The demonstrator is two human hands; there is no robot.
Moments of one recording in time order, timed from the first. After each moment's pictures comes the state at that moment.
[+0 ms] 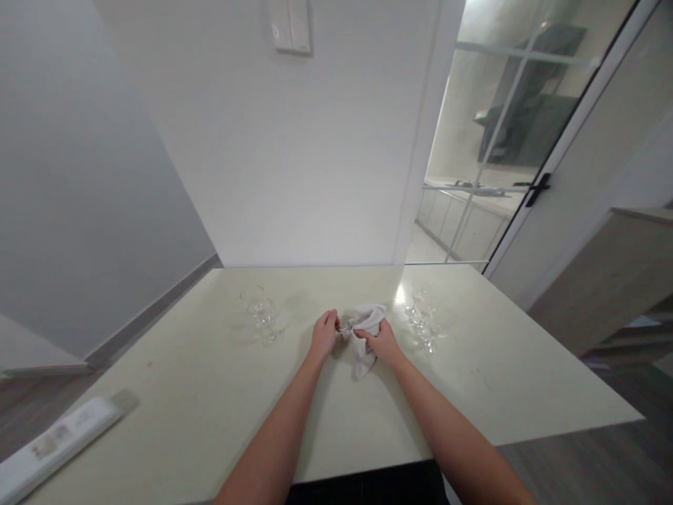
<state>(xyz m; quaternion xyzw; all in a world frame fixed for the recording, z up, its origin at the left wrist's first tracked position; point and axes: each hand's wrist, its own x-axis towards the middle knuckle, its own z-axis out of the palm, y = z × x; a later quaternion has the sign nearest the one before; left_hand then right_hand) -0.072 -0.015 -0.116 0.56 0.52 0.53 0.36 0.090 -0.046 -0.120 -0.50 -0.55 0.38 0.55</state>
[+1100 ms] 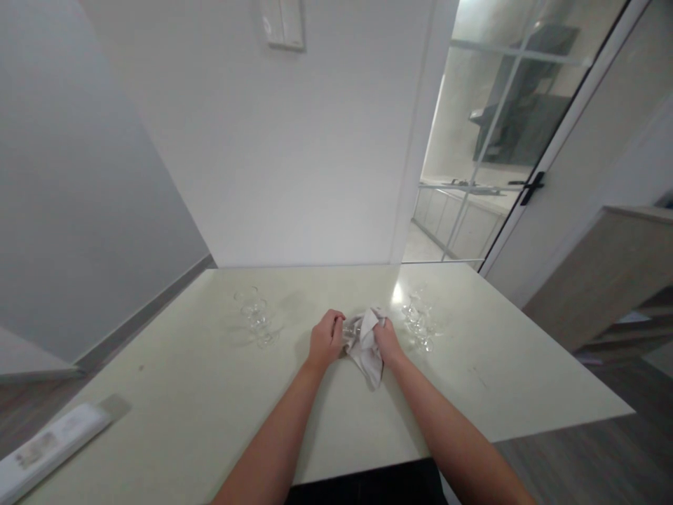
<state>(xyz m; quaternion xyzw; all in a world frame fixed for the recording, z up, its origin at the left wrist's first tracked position) -0.070 -0.044 -0.103 0.71 0.45 0.50 0.19 0.094 -0.040 -0.127 -0.52 -0.41 0.44 0.60</state>
